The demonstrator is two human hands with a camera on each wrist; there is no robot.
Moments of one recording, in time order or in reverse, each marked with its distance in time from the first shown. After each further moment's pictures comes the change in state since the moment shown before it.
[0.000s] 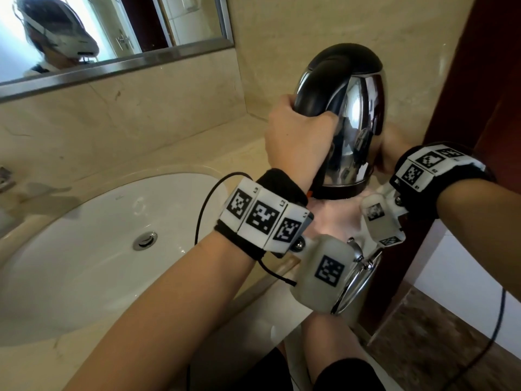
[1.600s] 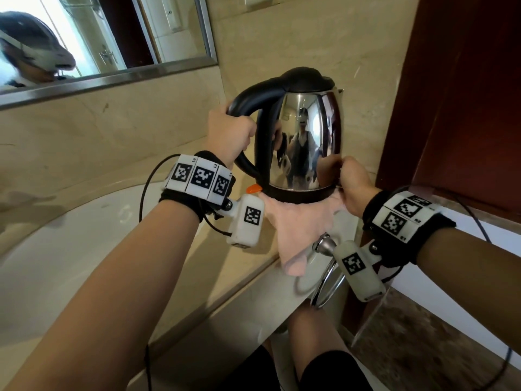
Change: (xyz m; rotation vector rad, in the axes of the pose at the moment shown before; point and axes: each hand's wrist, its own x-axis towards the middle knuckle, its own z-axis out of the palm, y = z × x) left_hand 0.048 -0.010 -0.056 0.090 -0.140 -0.073; right_hand -0.053 0.029 0.020 0.290 0.222 0.117
